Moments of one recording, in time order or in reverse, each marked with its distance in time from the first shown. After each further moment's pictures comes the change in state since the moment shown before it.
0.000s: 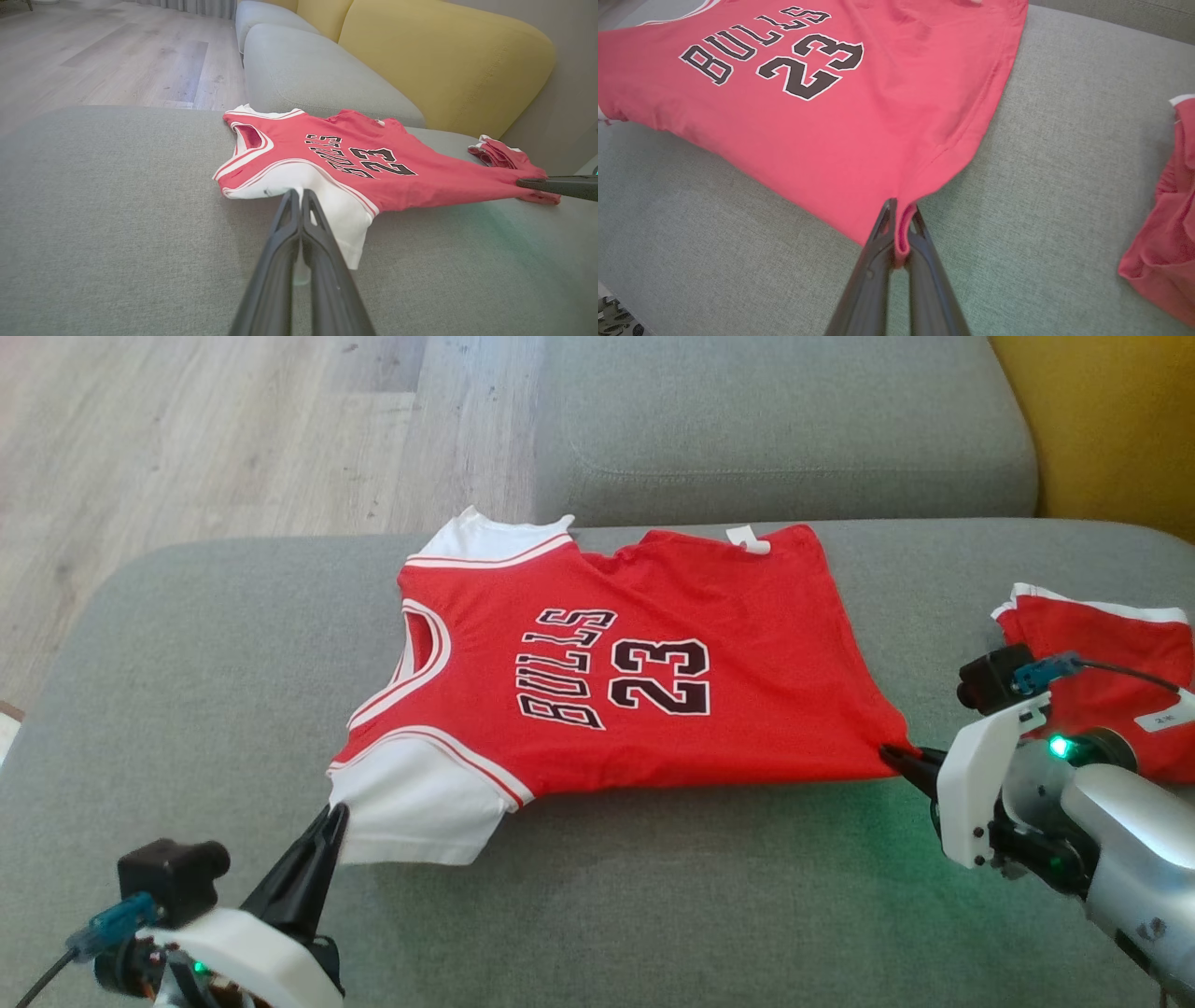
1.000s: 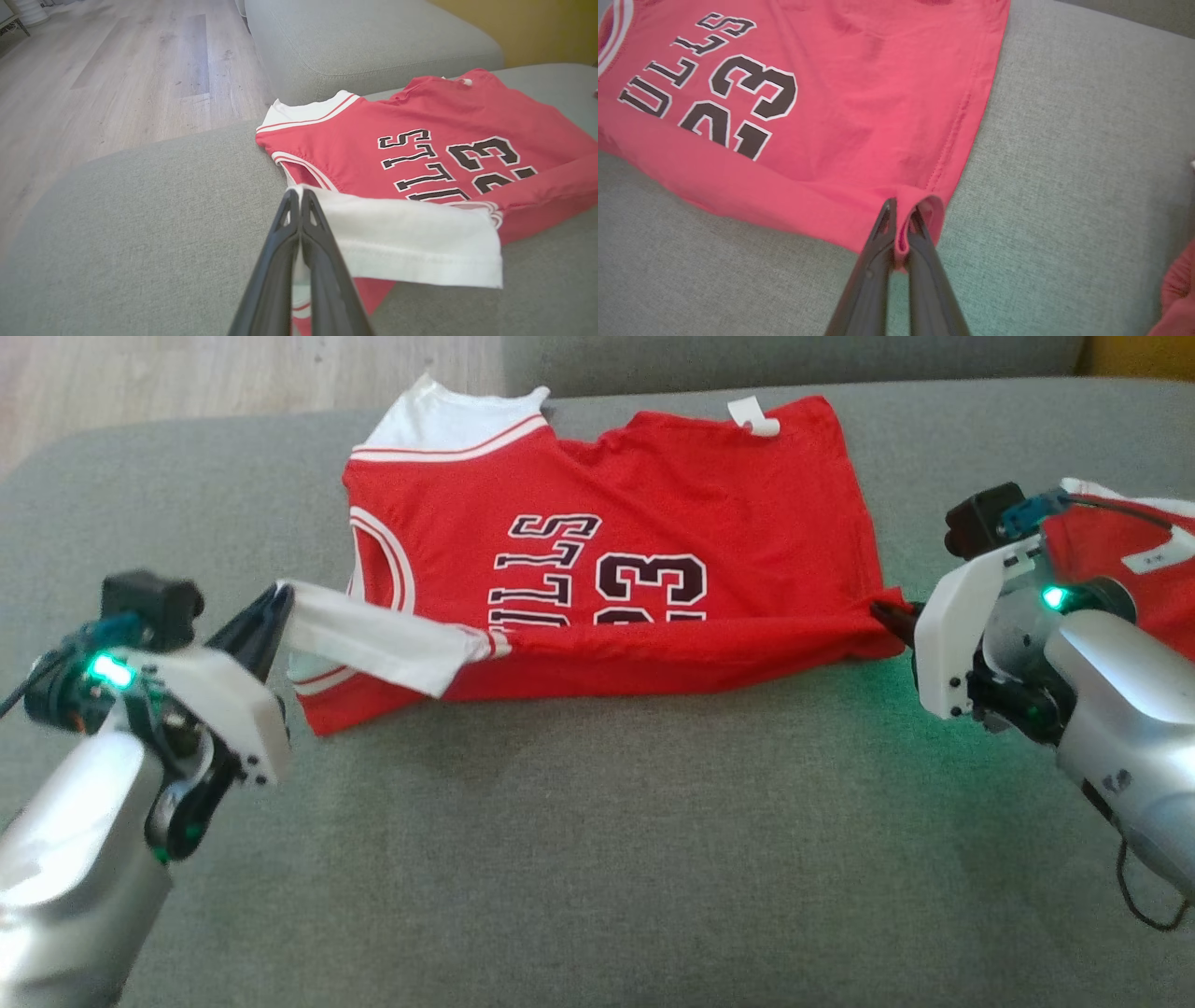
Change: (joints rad) left arm -0.556 -0.038 -0.081 0.456 0.119 -0.127 0.122; right arm -0.275 0.109 0.026 0.187 -0.014 0.000 0.063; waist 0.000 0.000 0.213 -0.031
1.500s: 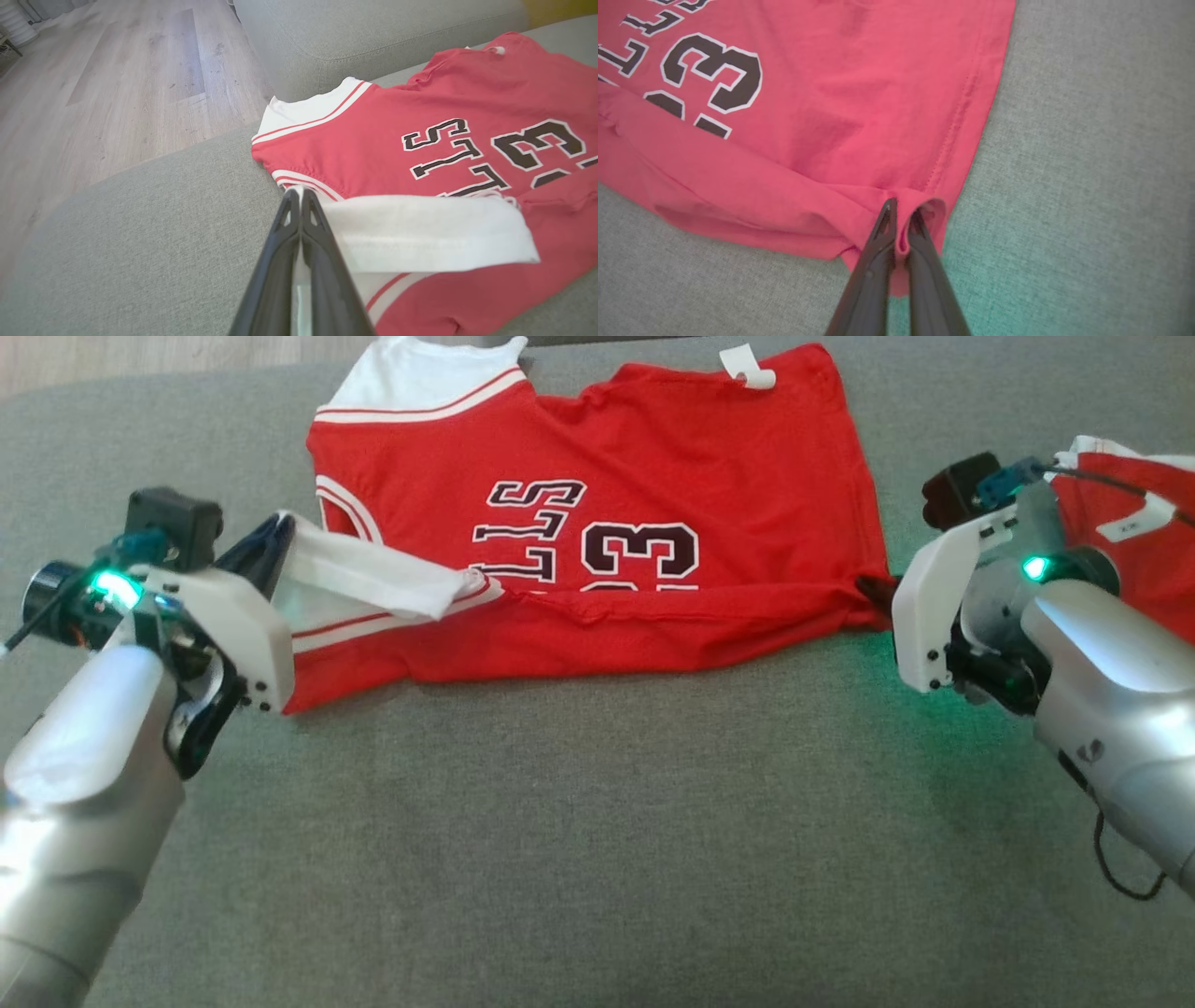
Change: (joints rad) left arm -0.247 -0.081 -0.107 0.297 0.086 -0.060 -0.057; right arm -0.076 0.066 0.044 0.090 -0.007 0.000 -0.003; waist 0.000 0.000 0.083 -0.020
